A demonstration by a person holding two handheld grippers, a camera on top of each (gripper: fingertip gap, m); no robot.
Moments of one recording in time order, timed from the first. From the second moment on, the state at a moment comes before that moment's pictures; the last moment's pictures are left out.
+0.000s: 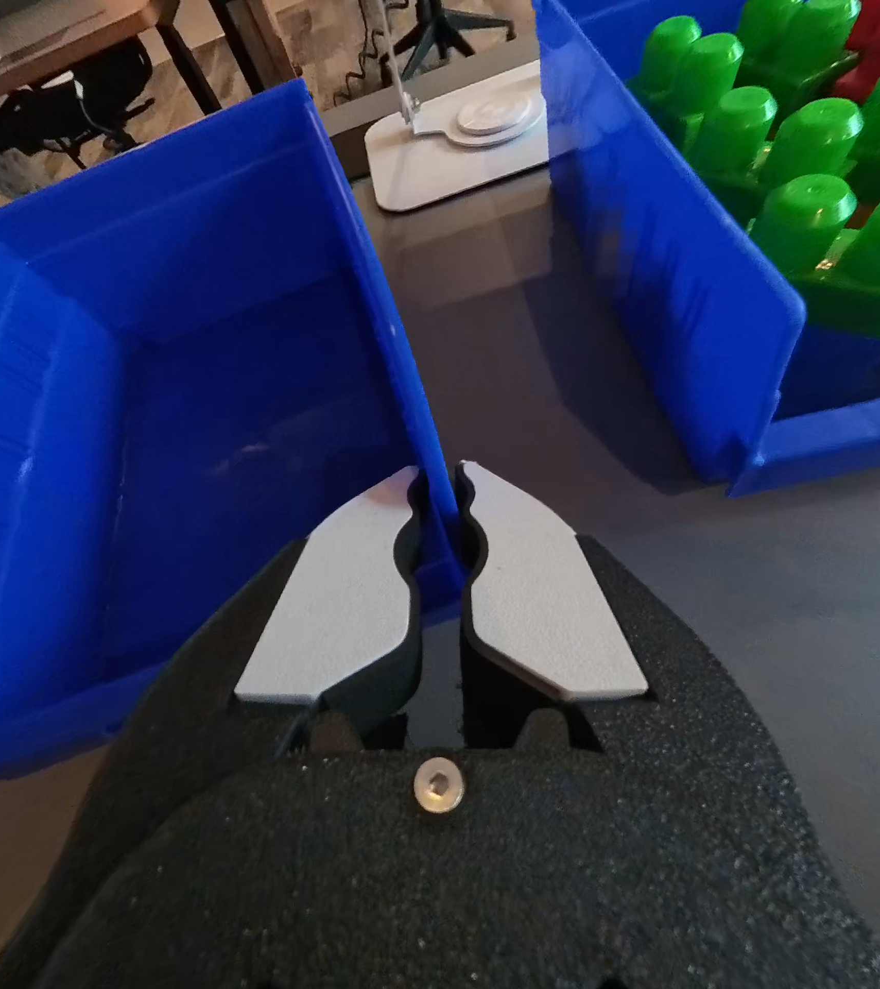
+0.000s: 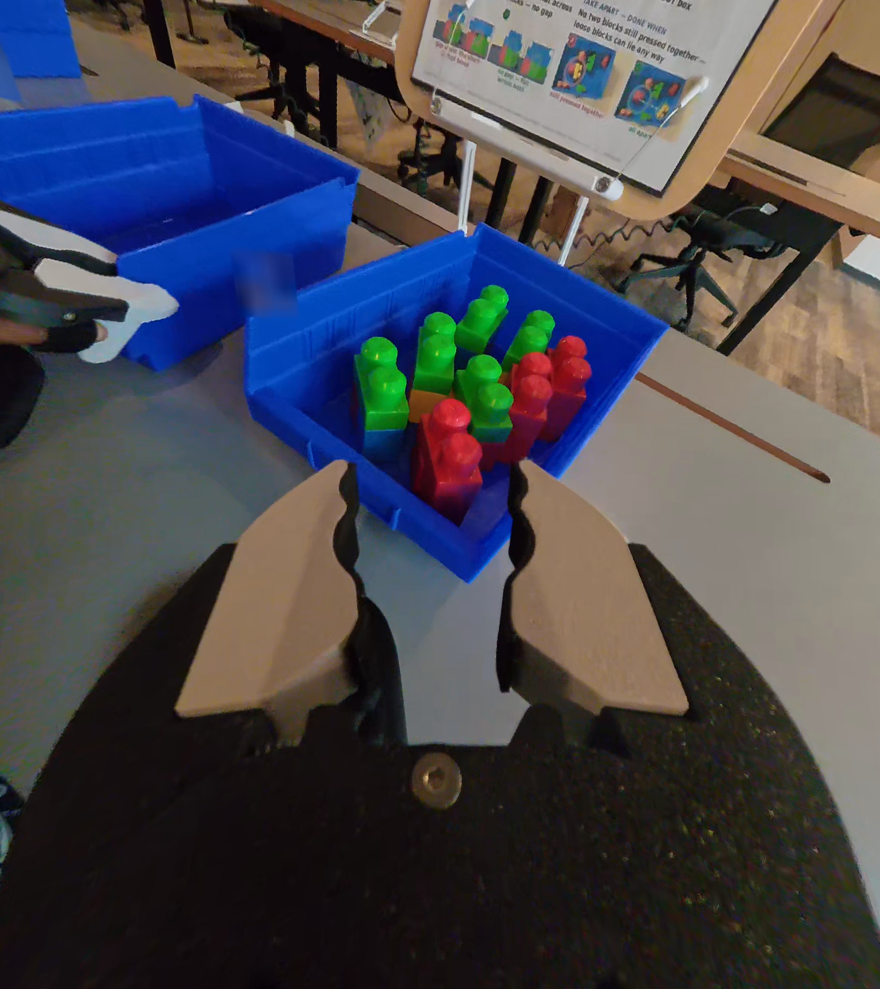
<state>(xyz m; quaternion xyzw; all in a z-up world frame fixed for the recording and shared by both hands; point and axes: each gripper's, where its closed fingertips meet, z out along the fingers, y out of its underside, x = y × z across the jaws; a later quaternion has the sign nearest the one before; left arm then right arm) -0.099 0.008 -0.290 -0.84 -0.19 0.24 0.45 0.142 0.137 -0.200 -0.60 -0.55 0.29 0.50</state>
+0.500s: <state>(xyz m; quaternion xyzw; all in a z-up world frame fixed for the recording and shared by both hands) -0.079 0.045 -0.290 -0.85 -0.15 0.22 0.46 0.154 0.141 -0.208 -0.62 -0.55 0.28 0.49</state>
